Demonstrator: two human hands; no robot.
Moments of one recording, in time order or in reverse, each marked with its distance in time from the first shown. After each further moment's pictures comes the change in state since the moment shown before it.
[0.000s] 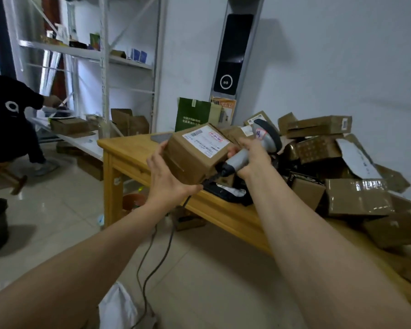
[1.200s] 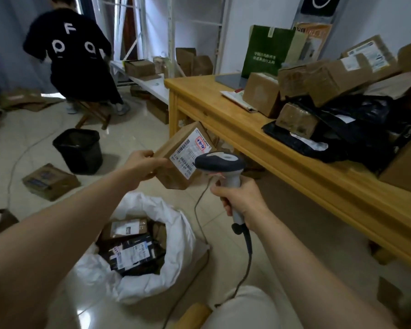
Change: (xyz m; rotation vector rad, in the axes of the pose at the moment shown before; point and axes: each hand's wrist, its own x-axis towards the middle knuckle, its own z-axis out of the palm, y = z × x) left_hand -0.052 -0.147 -0.143 -0.023 -0.117 -0.856; right_hand -0.087 0.199 -0.042 -0.873 -0.477 0.173
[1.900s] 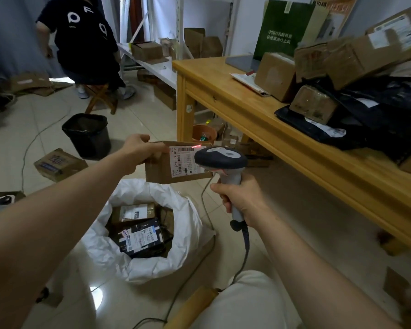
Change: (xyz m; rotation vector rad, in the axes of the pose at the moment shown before) left_hand 0.003 -0.008 -0.013 0.092 0.127 0.008; right_hand -0.002 0.018 0.018 -0.036 -0.046 0.015
